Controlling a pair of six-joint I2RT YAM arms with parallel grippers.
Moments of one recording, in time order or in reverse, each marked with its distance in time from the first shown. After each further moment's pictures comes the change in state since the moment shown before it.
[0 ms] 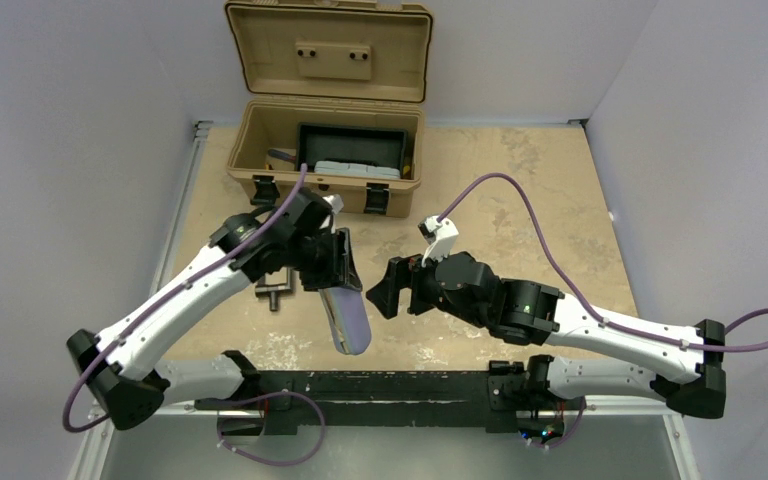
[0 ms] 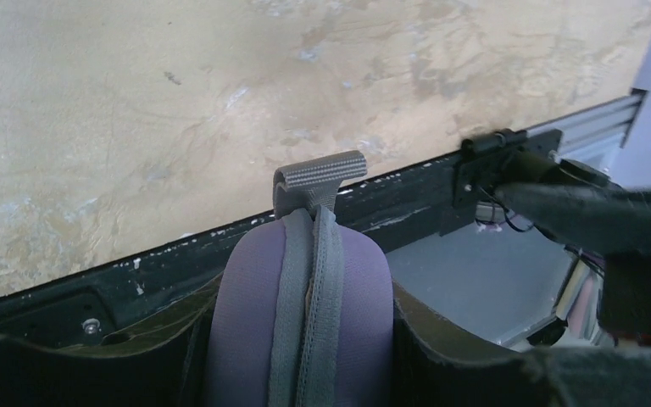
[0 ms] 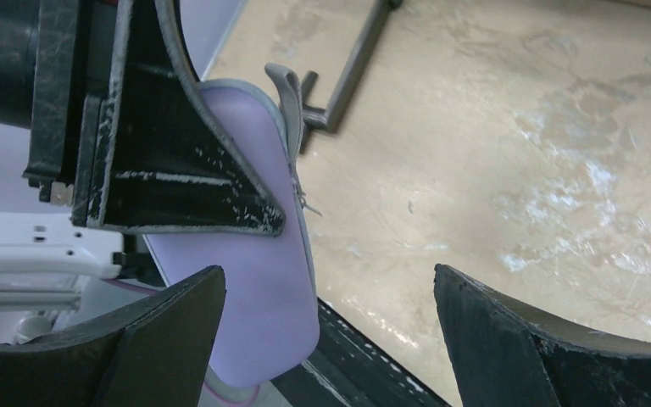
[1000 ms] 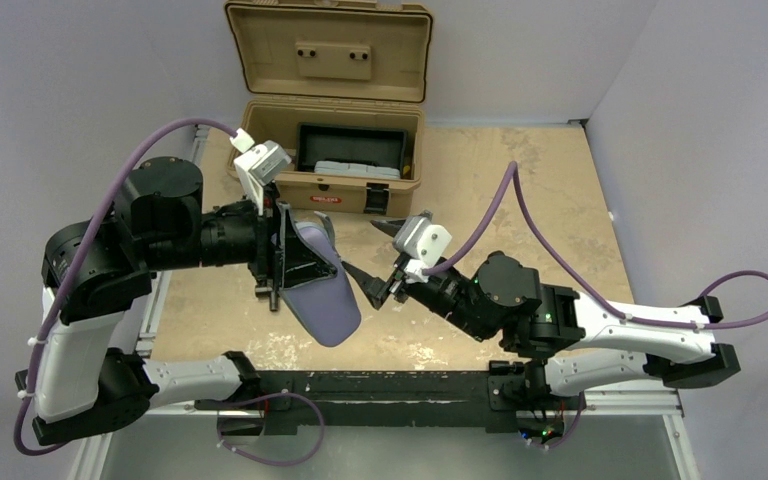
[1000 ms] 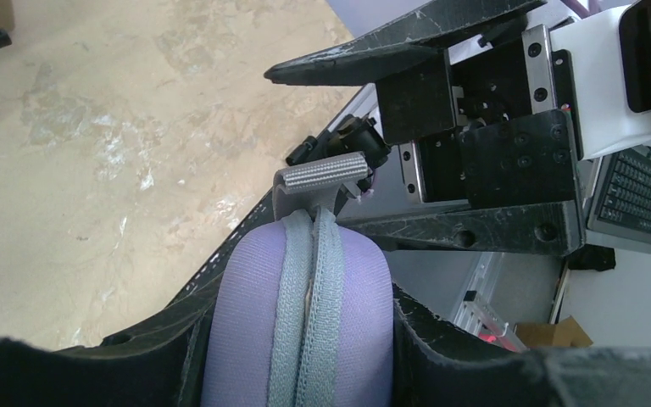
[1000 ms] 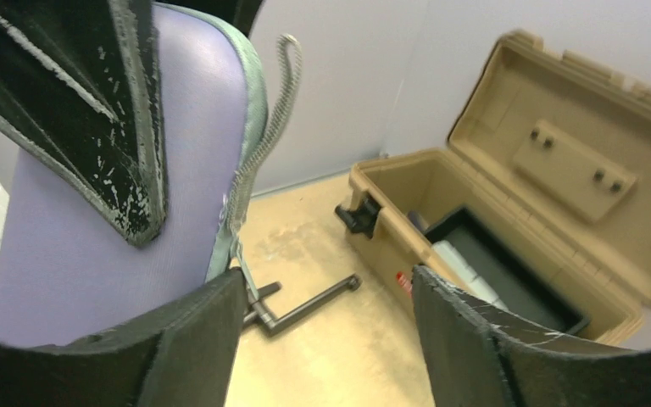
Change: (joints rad) left arm -0.133 -0.040 0.752 -0.216 0.126 0.285; right arm 0.275 0.084 0.319 0.330 0.220 -0.978
